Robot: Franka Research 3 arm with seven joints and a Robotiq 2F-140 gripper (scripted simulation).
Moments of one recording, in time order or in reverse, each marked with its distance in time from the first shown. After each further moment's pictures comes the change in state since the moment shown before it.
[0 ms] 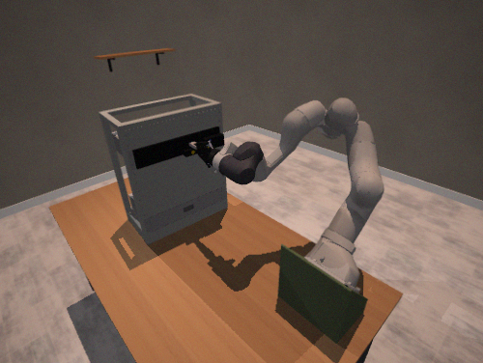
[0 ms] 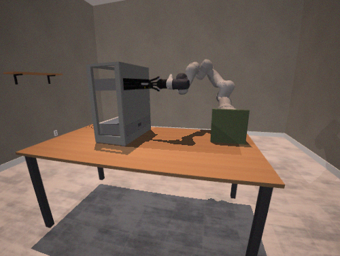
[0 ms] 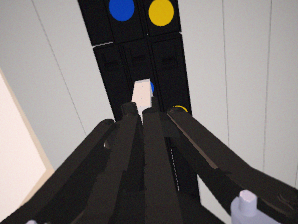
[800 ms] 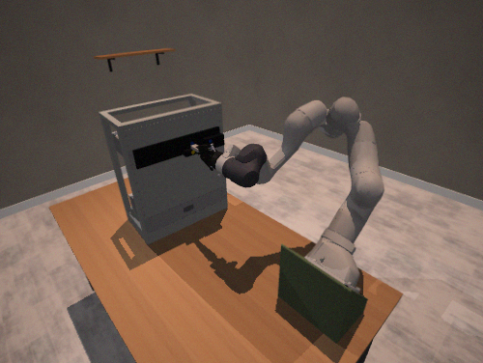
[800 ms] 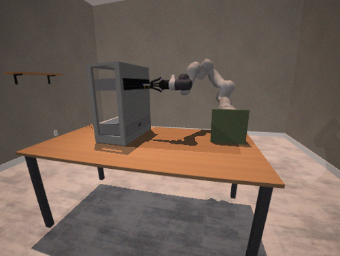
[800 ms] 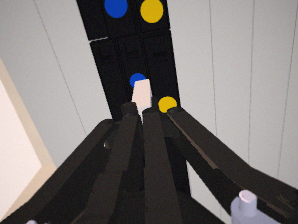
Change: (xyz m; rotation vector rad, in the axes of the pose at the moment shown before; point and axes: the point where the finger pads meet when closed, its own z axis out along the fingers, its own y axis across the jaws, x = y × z) arm -0.002 0.008 -0.020 -0.009 -0.013 -0.015
